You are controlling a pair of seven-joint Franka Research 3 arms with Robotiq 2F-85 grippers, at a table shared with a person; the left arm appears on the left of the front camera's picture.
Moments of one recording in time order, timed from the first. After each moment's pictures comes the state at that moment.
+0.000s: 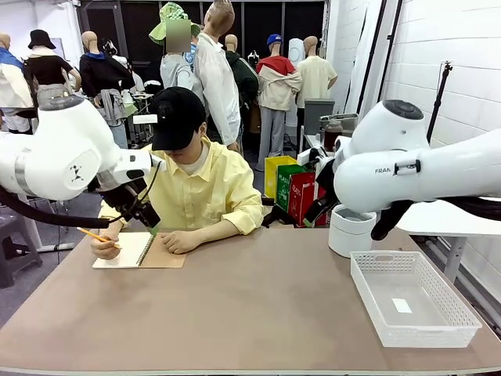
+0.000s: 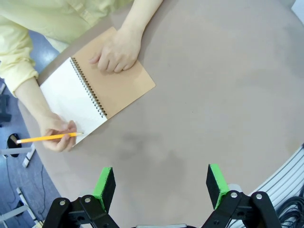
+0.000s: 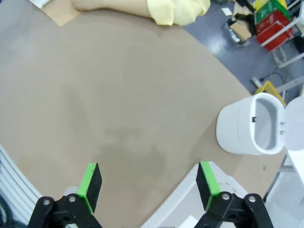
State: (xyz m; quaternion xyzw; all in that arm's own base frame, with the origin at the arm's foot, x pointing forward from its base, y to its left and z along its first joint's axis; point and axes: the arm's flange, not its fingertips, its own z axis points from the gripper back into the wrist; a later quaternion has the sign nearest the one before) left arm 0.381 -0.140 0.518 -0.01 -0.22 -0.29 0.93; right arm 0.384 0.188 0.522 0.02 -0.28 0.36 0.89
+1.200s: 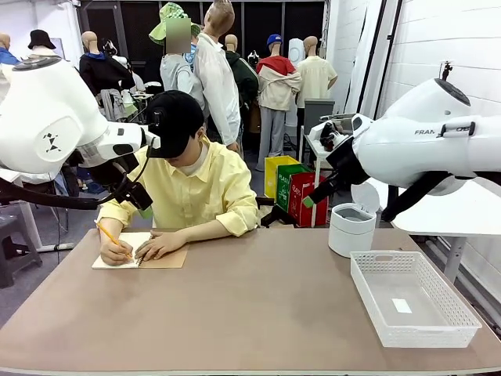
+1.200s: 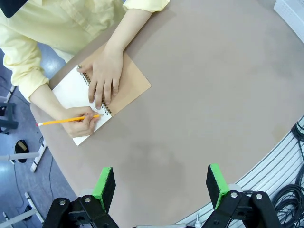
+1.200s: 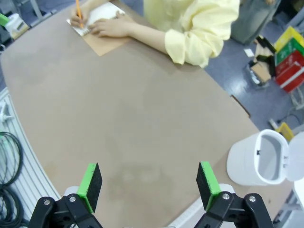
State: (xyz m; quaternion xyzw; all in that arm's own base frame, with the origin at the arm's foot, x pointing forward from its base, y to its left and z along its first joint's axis) left arm 0.346 -0.140 0.572 0.00 -0.23 -0.31 0.92; right arm 0.363 0.168 0.560 0.12 -0.35 0.41 0.84
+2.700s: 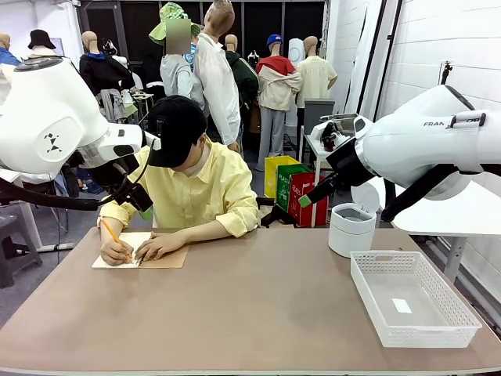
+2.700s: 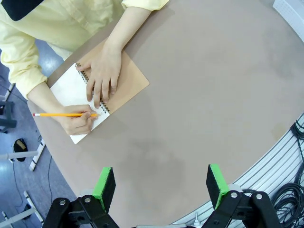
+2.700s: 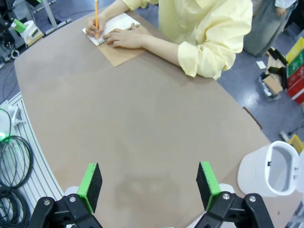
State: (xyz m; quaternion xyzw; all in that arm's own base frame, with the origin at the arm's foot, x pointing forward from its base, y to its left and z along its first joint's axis) left arm 0.346 -0.141 0.570 0.00 -0.22 -0.31 0.92; right arm 0.362 0.168 0.556 0.16 -0.35 0.42 0.82
